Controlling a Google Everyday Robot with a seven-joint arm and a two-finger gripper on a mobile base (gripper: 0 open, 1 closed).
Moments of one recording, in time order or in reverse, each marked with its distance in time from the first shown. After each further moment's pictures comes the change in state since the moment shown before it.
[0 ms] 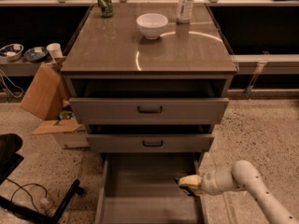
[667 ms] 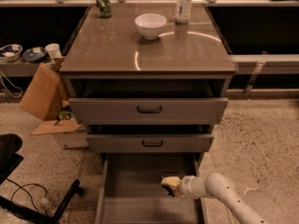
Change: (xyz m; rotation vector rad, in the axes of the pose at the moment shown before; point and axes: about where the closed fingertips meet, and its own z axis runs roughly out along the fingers) arm -0.022 -0.001 0.104 0.002 -0.165 0.083
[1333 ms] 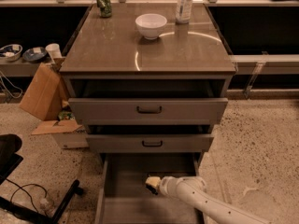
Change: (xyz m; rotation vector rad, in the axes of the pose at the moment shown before) arm 0.000 0.018 0.087 0.130 -0.174 -0.077
